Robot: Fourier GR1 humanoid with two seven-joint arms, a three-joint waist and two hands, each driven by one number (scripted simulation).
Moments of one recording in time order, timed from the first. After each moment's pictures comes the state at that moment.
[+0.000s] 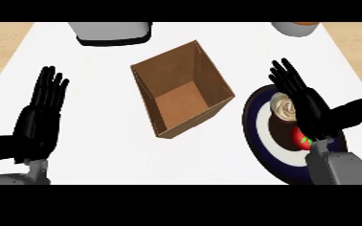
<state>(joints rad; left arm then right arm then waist) -0.04 0.42 -0.16 -1.64 0.41 0.36 -0.11 -0.17 -0.23 0.01 -1.53 -0.27 0.11 0.10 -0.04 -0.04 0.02</state>
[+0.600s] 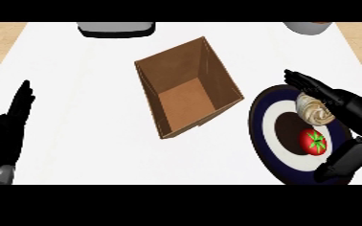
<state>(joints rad) 0.01 0.64 -0.15 -1.46 0.22 0.39 -0.01 -0.18 -0.57 0.02 -1.59 -0.20 0.63 -0.20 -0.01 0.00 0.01</state>
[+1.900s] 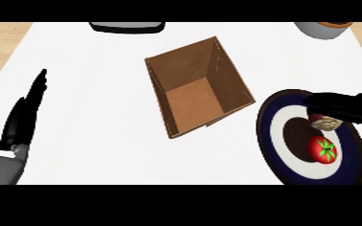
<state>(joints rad) -0.15 0.62 -0.20 -1.31 0.12 0.36 0.05 -0.28 -1.01 0.34 -1.30 0.48 0.35 -0.88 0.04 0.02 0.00</state>
